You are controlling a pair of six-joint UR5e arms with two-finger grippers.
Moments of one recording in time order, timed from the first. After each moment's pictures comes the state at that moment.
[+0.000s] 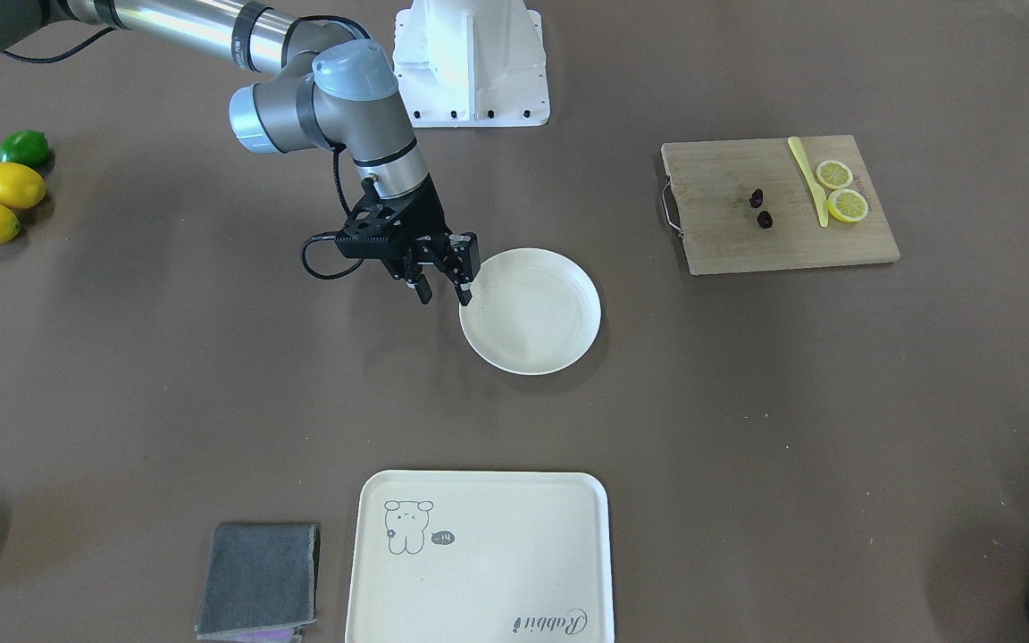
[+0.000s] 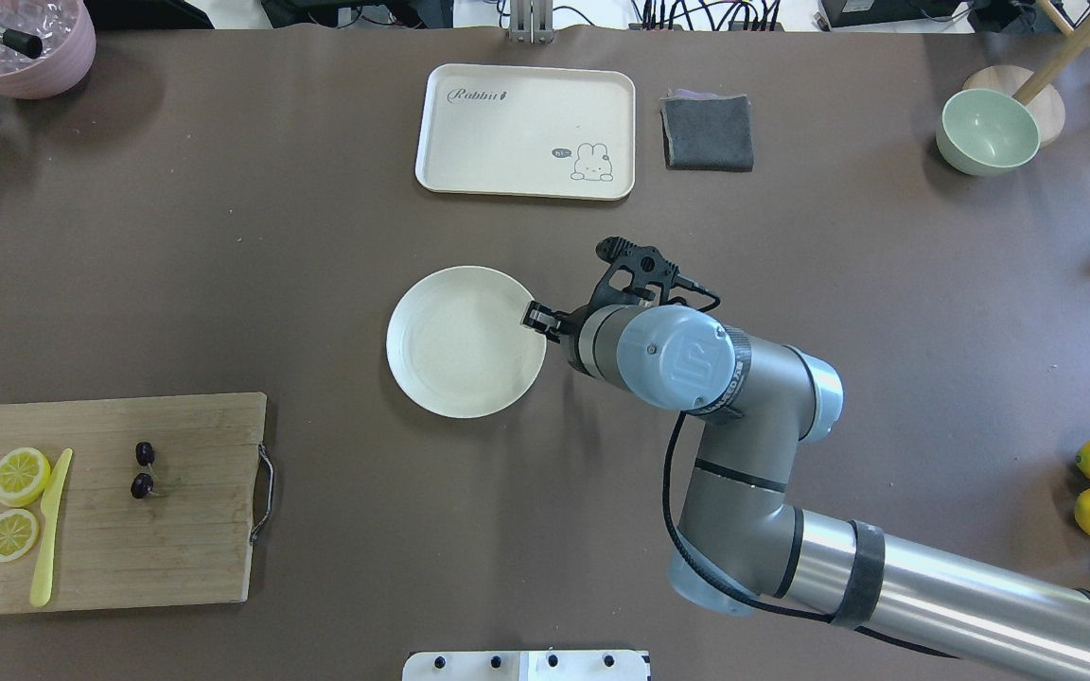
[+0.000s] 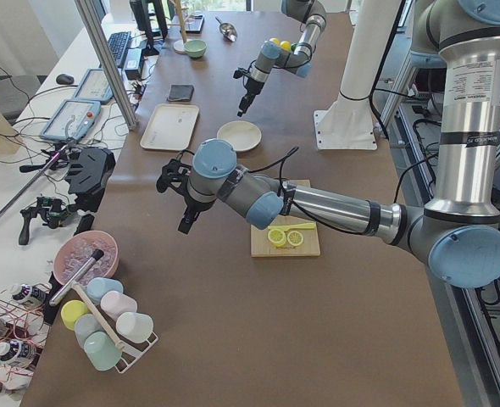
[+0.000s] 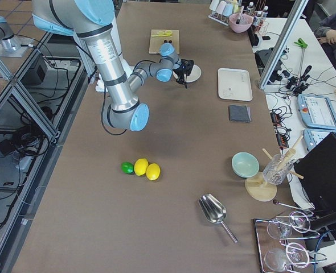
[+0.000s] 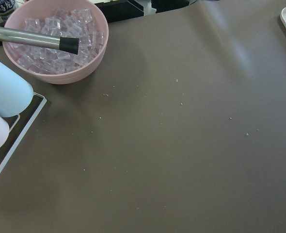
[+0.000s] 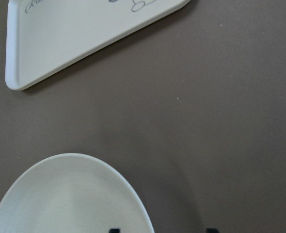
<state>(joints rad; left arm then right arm) -1.47 -1.56 -1.78 -2.07 -2.44 -0.31 0.47 -0.99 1.62 -1.12 1.56 1.63</state>
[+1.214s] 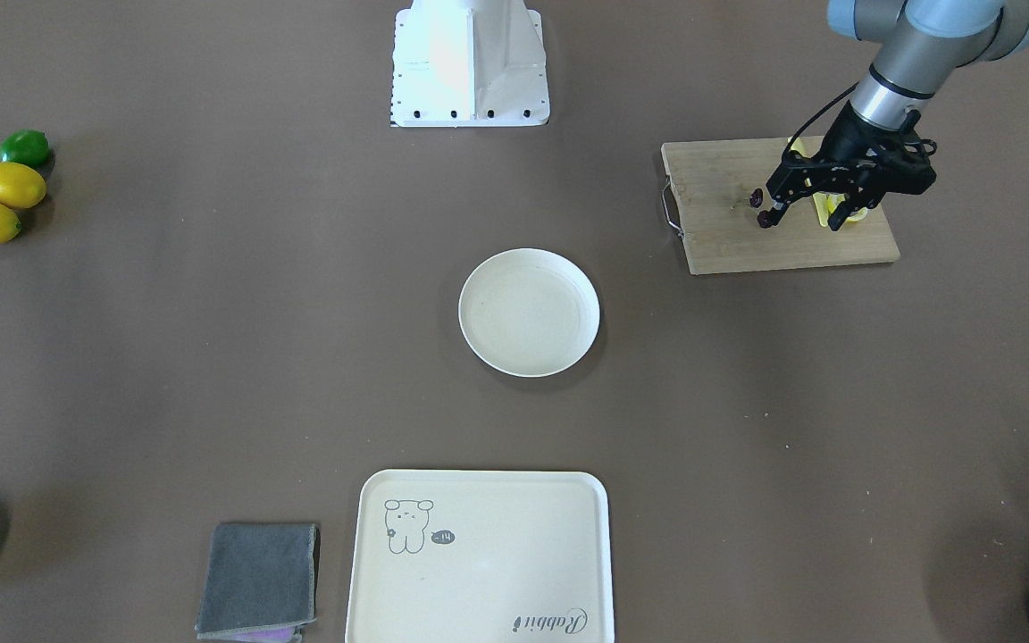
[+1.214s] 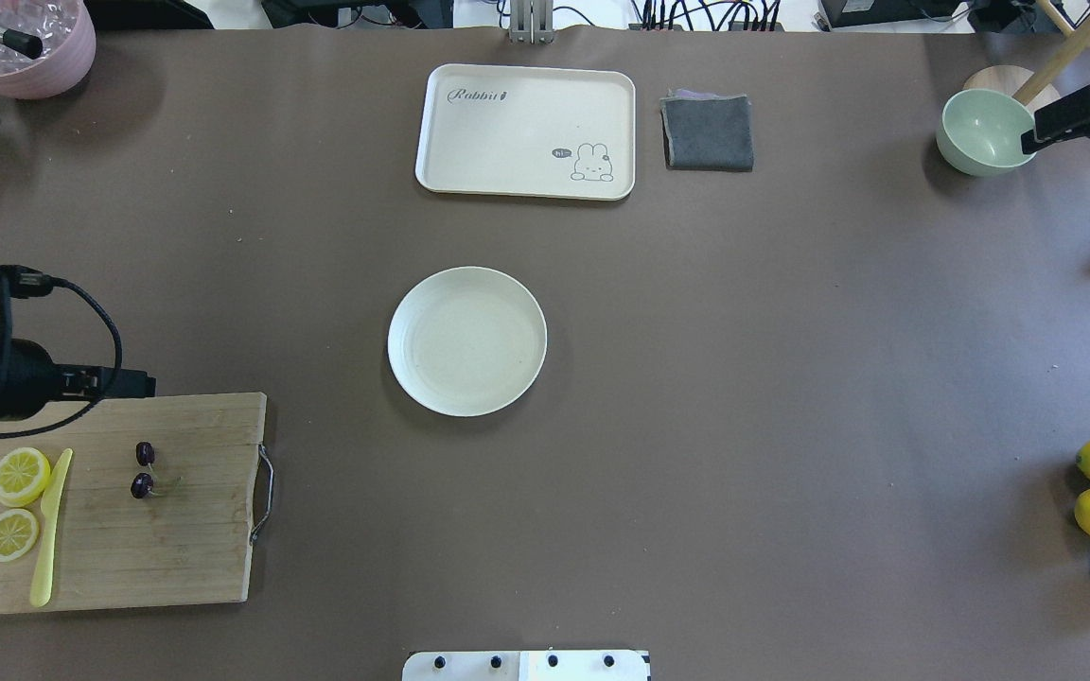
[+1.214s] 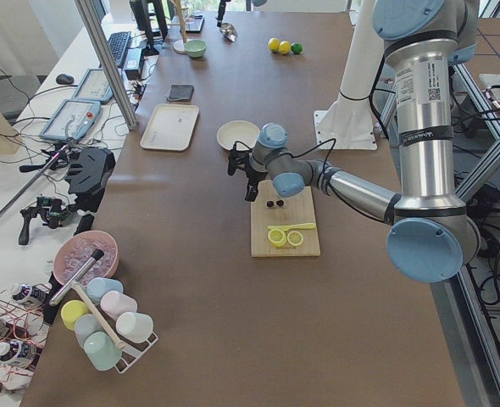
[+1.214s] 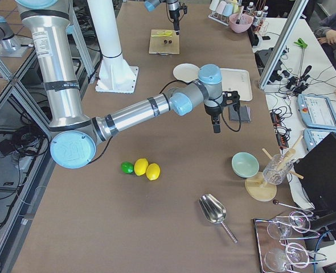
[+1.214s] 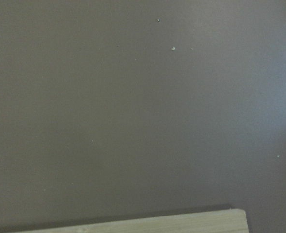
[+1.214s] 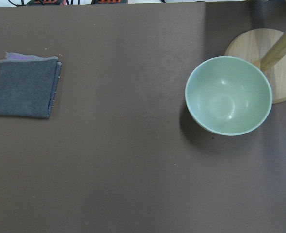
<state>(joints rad) -0.65 -1.39 -2.00 -2.23 -1.84 -1.11 1.29 -1.41 1.81 -1.35 2.24 0.57</state>
